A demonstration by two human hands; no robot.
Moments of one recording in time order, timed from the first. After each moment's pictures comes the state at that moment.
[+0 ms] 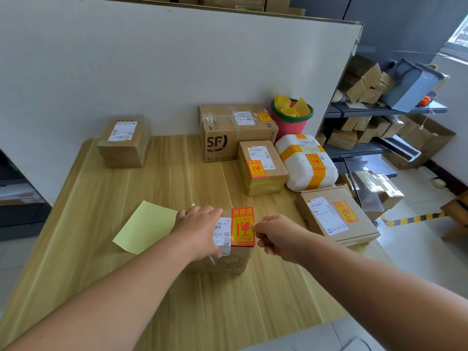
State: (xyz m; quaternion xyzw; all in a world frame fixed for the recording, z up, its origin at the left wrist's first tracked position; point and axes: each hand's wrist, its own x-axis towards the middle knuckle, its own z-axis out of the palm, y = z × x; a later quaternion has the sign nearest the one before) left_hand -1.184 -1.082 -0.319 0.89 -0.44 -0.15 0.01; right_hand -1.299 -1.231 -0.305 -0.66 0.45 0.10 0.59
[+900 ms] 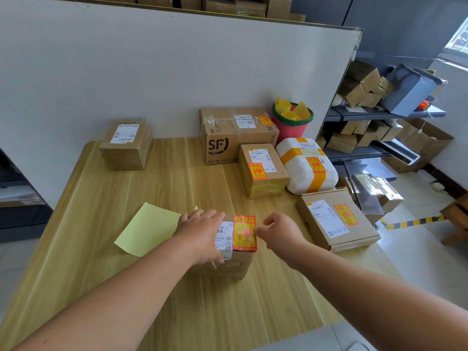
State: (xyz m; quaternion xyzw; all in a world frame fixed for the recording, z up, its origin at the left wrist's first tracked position) left_hand -1.187 -1.077 -0.313 0.88 -0.43 -0.19 0.01; right_hand -1.301 -1.222 -0.312 -0.80 0.46 0.02 0.39
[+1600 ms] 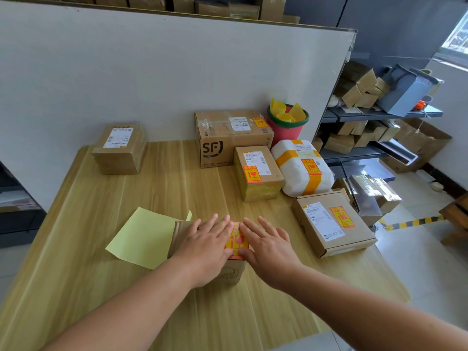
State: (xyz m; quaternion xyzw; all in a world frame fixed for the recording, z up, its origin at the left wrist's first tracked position) left_hand -1.211 -1.086 -0.328 0.85 -0.51 -0.15 0.01; right_hand -1.324 -1.224 -0.336 -0.98 0.17 0.08 0.10
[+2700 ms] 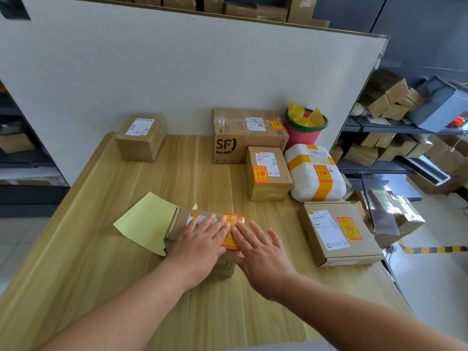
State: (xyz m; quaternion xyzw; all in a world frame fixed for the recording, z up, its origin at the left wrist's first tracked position) left_hand -1.231 -1.078 -0.358 0.86 -0.50 0.02 0.03; right_hand -1.343 -1.226 -0.350 -0.99 0.07 0.07 0.01
